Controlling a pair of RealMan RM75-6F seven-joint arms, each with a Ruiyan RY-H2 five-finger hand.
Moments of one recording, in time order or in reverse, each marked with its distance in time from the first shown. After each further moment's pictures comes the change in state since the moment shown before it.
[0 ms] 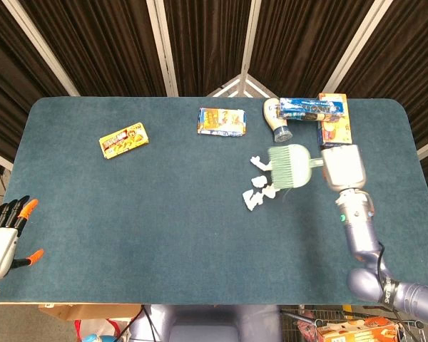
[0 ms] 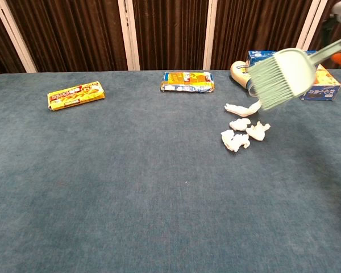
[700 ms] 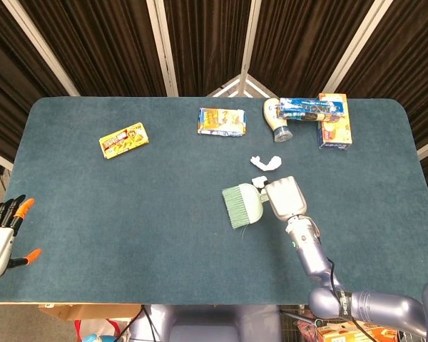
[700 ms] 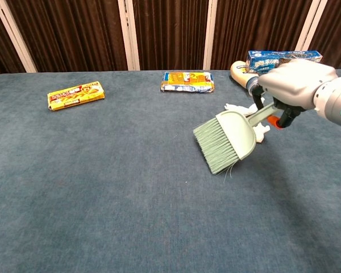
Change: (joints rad) left arm 0.004 0.007 -0.002 0.010 -0.002 0.006 -0.027; right arm 0.067 -0.259 -0.129 0.054 0.009 0.014 -0.116
